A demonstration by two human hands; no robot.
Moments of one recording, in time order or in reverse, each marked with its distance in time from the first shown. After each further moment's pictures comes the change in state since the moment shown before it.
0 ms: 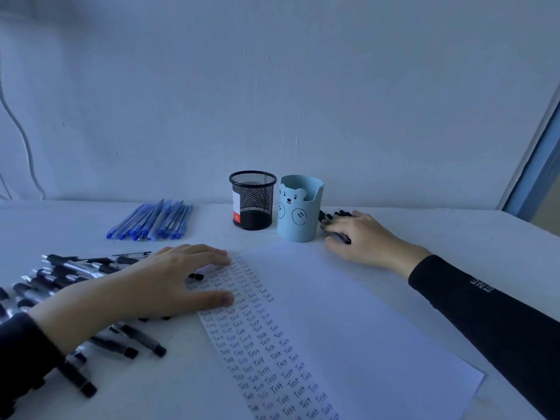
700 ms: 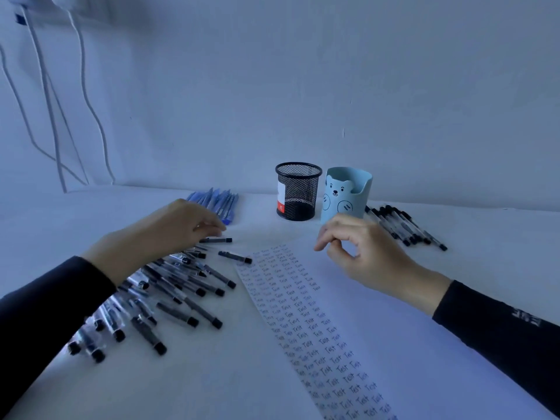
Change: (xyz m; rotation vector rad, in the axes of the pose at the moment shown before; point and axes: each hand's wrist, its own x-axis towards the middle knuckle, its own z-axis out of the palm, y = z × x) left_hand -0.003 -0.059 -0.030 0.036 0.309 -0.164; right_hand -0.015 -0.088 0.018 0.435 0.295 -0.306
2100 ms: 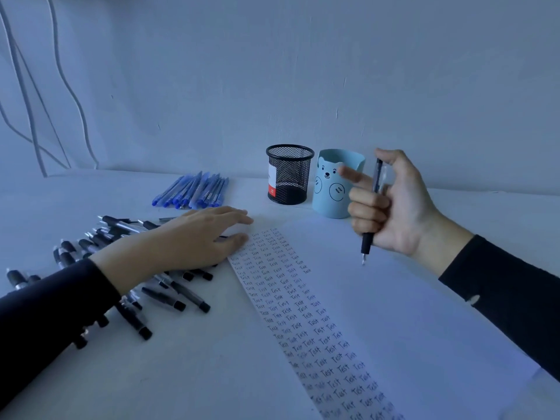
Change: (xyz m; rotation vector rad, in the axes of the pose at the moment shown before) left_hand -0.017 0.053 0.018 0.031 -0.280 0.042; right_hand 0.024 -0.023 -0.049 1.412 0.030 0.857
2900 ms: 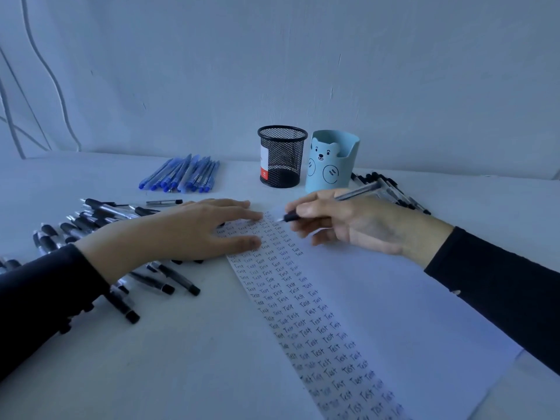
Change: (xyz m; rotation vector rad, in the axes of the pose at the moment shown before) left_hand 0.002 0.006 0.004 -0.049 -0.109 0.068; right_hand -0.001 0.033 0.005 -0.606 -0.248 0.041
